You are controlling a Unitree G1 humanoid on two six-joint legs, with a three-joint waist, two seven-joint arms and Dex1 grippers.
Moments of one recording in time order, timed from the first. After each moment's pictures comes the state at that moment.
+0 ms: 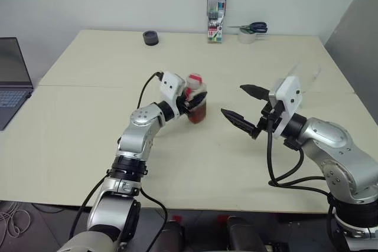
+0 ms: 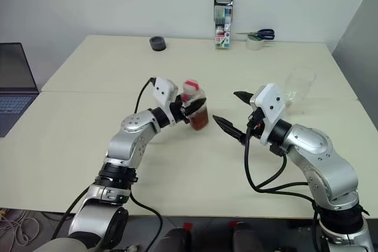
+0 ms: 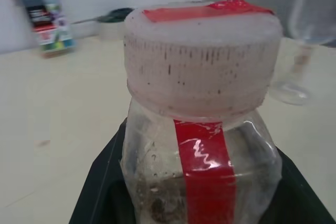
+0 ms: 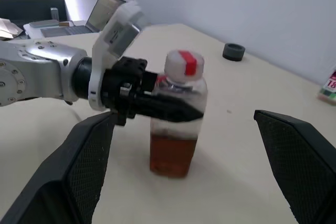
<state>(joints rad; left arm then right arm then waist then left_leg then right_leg) -0.67 0.28 -0.08 0.26 -0.25 0.25 -0.74 -0.40 -0.53 -0.01 -0.62 0.50 0.72 0.52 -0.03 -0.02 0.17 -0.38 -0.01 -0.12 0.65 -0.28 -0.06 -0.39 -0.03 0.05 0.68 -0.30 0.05</state>
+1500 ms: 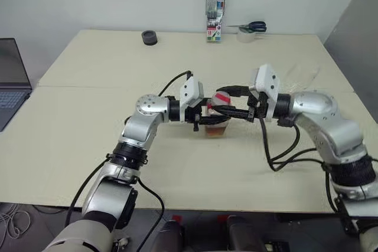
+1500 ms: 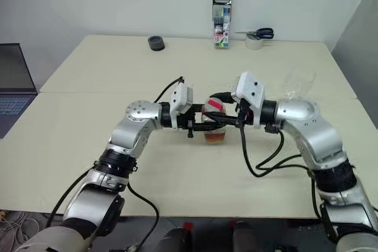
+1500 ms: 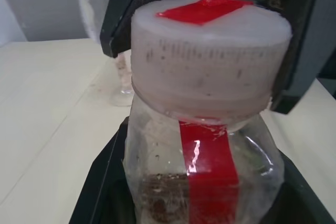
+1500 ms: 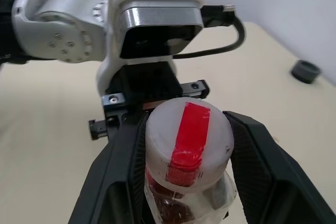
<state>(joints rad) -0.79 0.33 -0.19 0.32 -0.27 0.13 -1.24 -0.72 -0.63 0.18 -0.20 0.44 0.51 0.96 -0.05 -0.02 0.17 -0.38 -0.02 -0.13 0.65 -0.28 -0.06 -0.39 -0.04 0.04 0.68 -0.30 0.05</state>
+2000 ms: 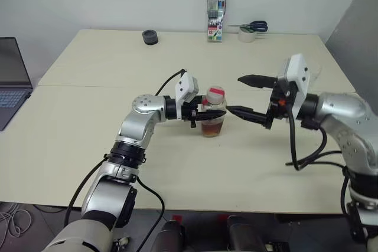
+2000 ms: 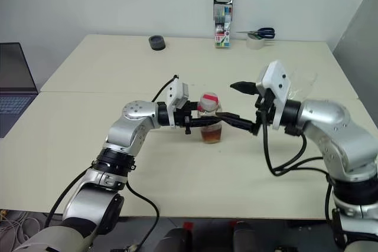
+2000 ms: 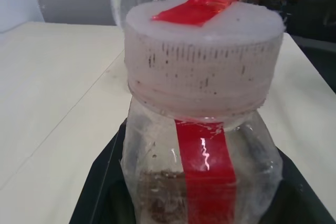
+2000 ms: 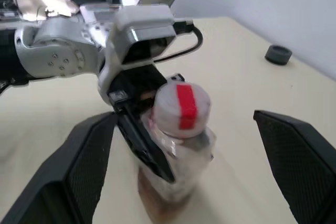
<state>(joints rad) -0.79 0.31 -0.15 0.35 -0.28 0.21 -1.18 -0.52 -0.62 -0.04 -0.53 0.57 0.77 0.72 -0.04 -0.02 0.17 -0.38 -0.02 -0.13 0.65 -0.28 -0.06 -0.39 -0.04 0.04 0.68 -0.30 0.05</state>
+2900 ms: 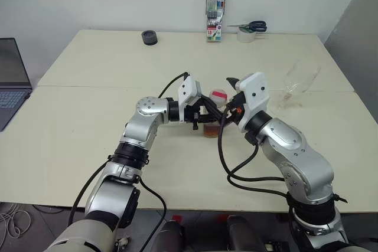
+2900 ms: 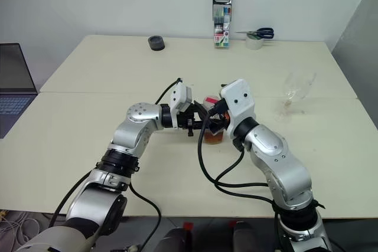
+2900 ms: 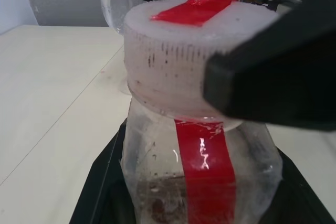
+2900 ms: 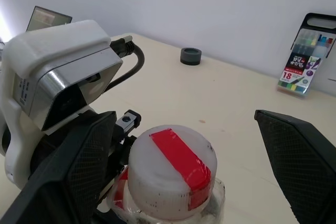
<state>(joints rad) -0.78 0.30 -0.16 0.40 -0.25 0.14 -1.19 -0.44 -0.22 0.19 -0.61 0.23 0.77 0.20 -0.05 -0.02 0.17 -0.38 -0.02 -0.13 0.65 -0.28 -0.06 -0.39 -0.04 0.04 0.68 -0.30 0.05</state>
